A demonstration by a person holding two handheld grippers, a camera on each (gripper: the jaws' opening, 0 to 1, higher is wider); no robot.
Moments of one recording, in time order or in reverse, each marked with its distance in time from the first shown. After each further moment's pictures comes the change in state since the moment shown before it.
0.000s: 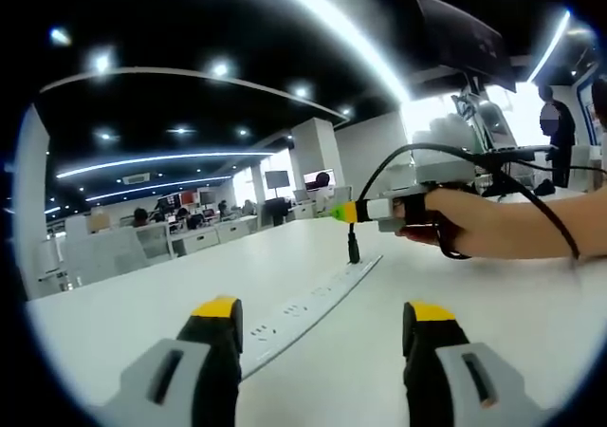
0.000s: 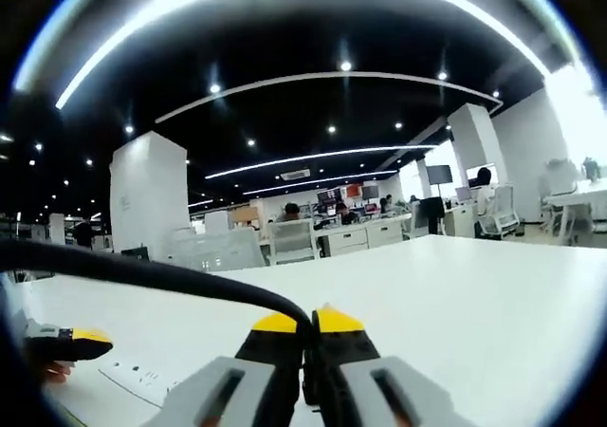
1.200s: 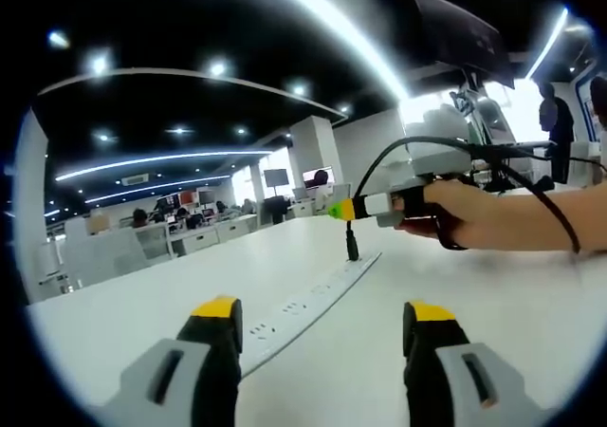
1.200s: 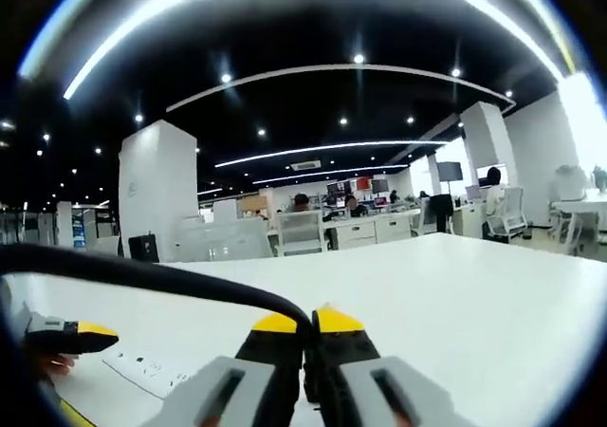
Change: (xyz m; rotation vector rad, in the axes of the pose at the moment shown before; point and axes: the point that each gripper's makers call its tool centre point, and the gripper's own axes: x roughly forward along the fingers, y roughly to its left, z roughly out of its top) left arm 0.000 0.001 0.000 0.011 0.010 -0.004; right arm 0.002 0.007 0.001 -0.070 0.045 0.024
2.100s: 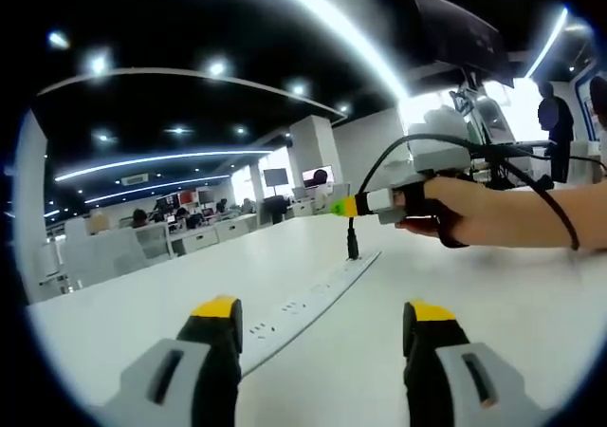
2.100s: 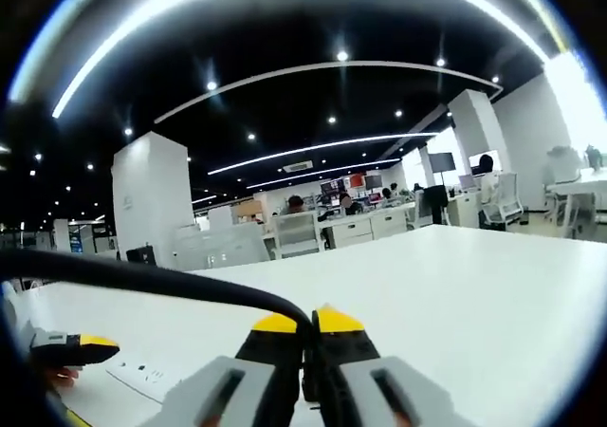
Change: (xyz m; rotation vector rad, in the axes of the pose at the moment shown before) left arm 0.001 -0.001 0.000 0.003 0.004 -0.001; right arm 0.009 -0.010 0.006 0.005 -0.005 -0.013
